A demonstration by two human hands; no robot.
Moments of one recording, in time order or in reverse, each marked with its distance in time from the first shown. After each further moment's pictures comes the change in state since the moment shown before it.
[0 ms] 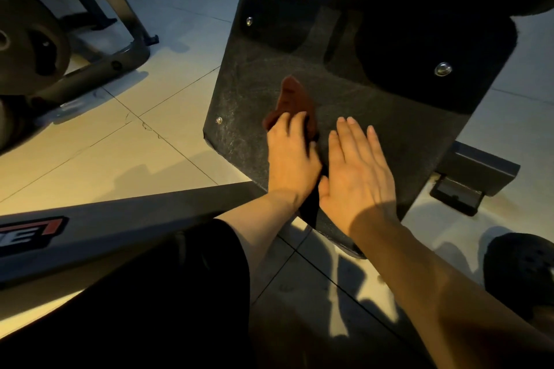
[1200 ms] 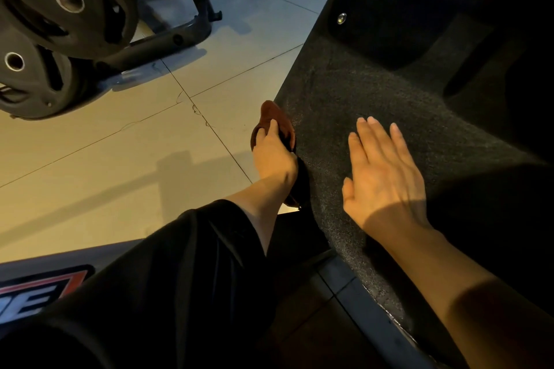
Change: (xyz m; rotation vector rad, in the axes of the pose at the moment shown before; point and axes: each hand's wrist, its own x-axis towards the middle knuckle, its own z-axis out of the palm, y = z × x) left_hand 0.080 -0.120 -0.033 0.010 0.096 -0.629; right_hand 0.102 -0.042 0.036 -0.012 -0.060 -0.221
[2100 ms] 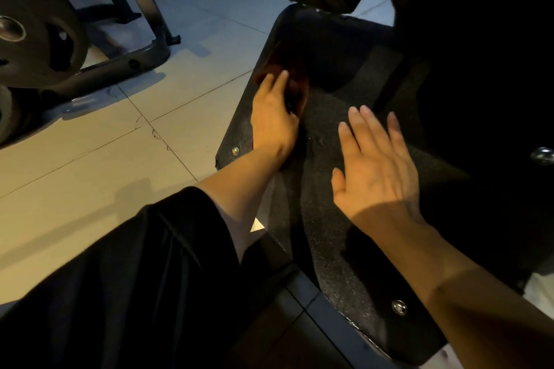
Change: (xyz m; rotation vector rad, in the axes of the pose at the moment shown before) left_hand 0.007 0.100 0.000 -0.019 0.019 0.529; right_hand -0.004 0.041 -0.034 -0.088 0.057 0.136
